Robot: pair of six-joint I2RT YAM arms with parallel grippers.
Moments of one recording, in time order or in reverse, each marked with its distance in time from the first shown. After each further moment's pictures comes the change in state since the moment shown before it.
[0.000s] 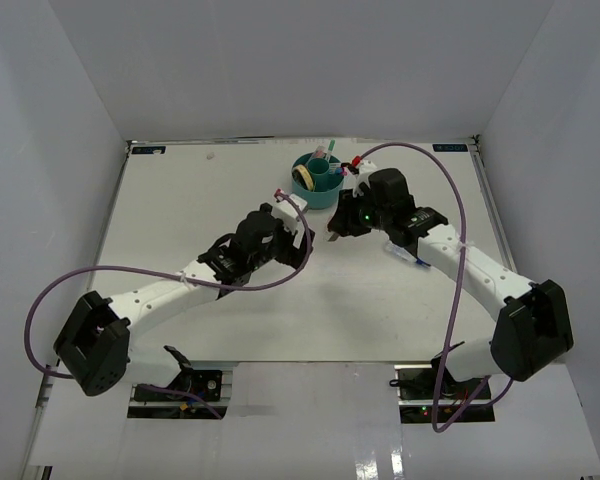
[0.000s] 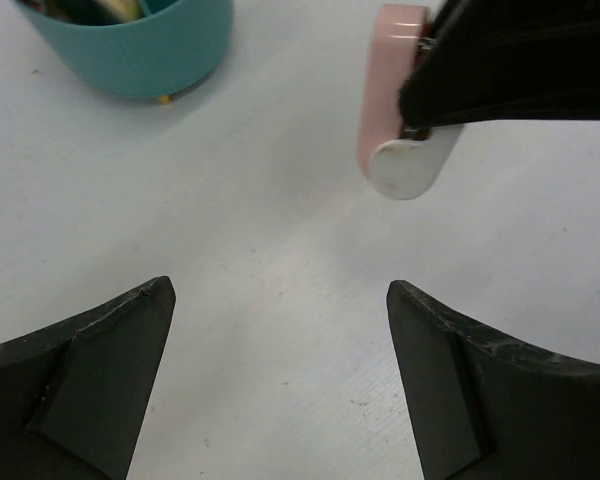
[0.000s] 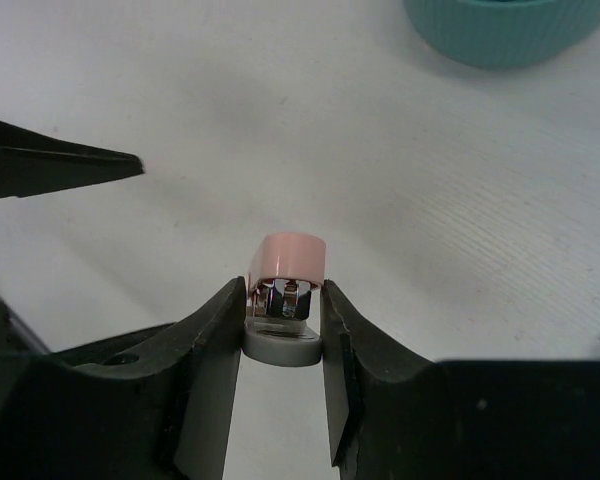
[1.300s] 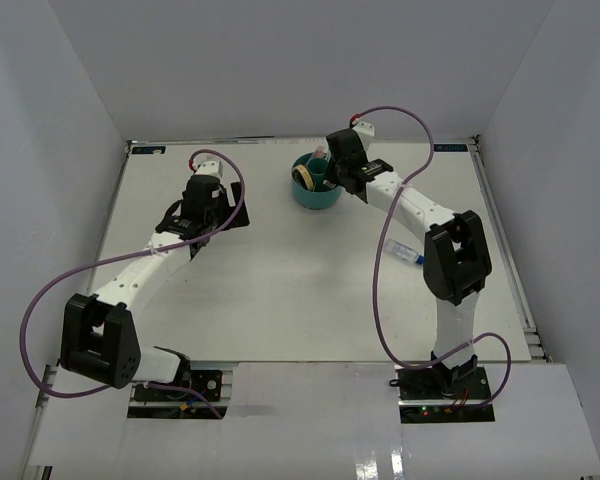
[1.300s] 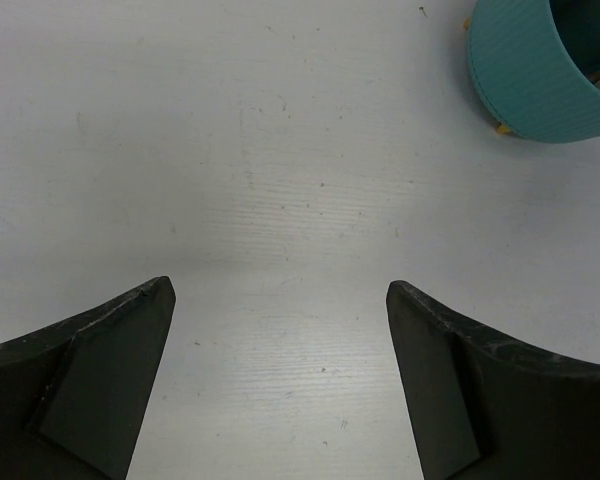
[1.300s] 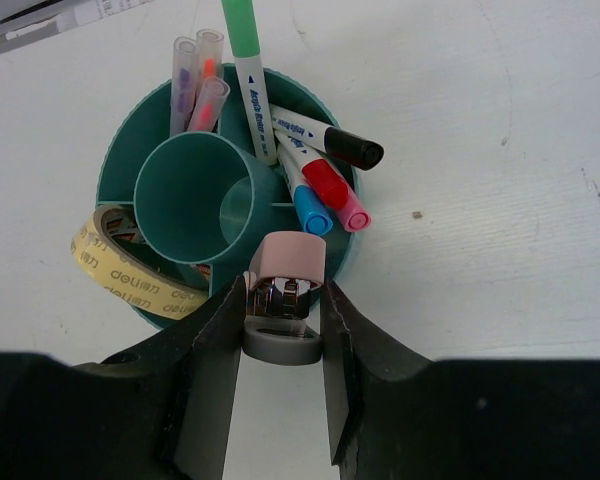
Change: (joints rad) left arm 0.473 0.038 0.167 -0.342 -0.108 -0.315; right arm -0.007 0.588 0.601 -0.079 0.673 0.340
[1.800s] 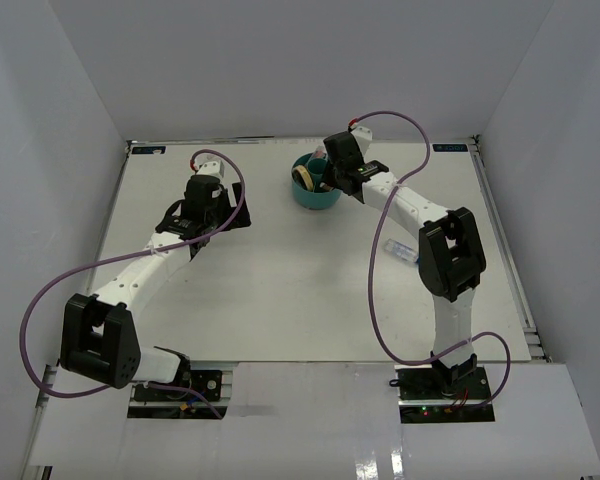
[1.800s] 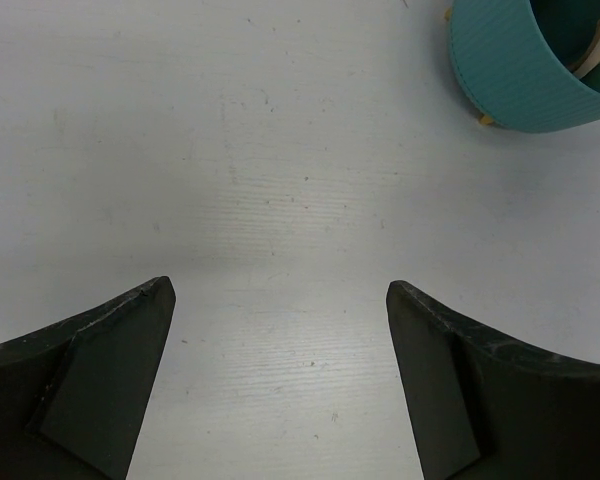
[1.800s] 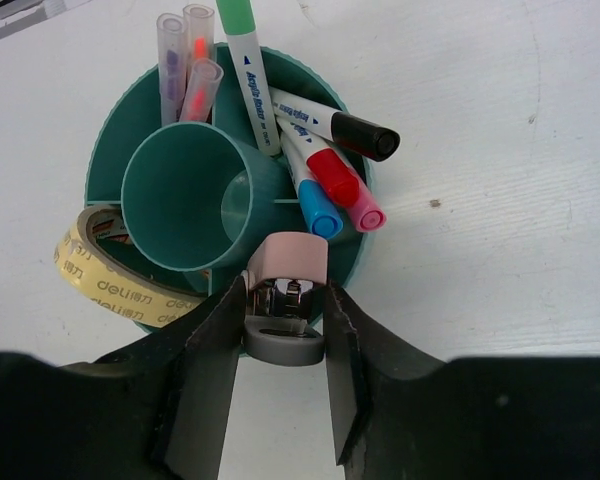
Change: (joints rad) left arm 0.000 0.000 0.000 0.000 0.035 -0.003; right arm 0.000 0.050 0.014 0.000 -0.022 0.055
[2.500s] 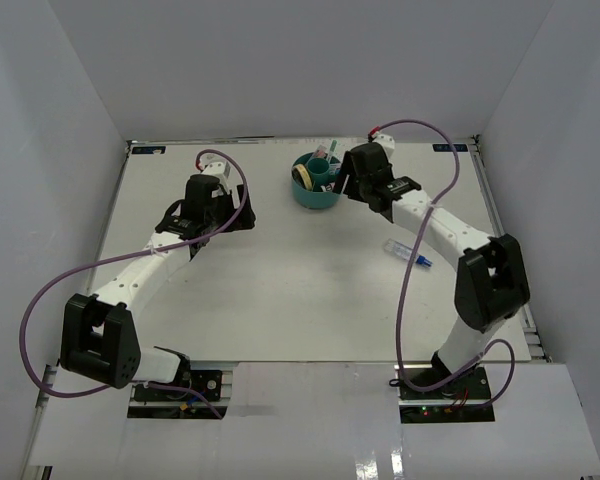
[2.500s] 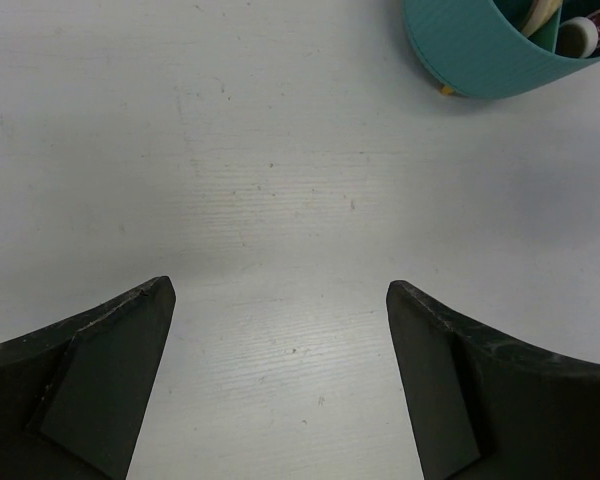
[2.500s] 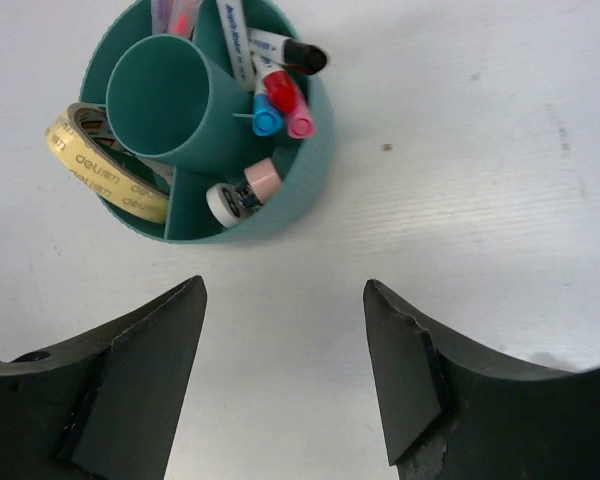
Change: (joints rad) left arm 0.000 0.000 0.000 0.002 0.091 0.025; right arm -0.018 -0.230 -0.239 0.037 -0.074 -0.065
